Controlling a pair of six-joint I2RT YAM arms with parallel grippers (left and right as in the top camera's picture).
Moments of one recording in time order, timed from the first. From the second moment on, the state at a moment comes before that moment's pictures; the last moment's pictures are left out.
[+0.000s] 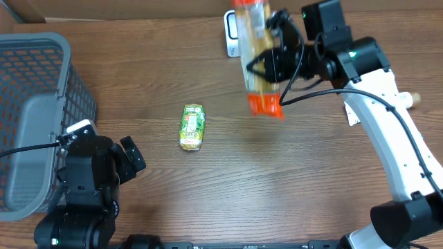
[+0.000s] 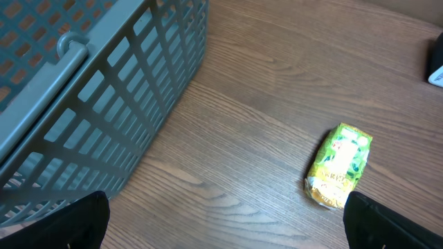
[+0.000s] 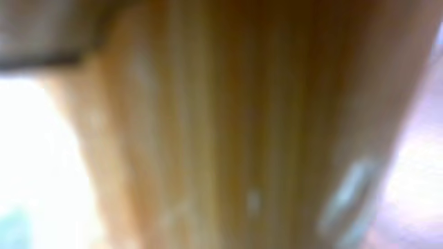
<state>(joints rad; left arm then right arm) -0.08 0.80 1.18 -1.21 -0.38 -0.44 0.35 1.74 1.84 -0.93 -0.54 0.14</state>
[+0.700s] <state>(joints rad) -0.08 0.80 1.18 -1.21 -0.38 -0.44 0.51 2.27 1.88 -0.03 0.81 -0.38</state>
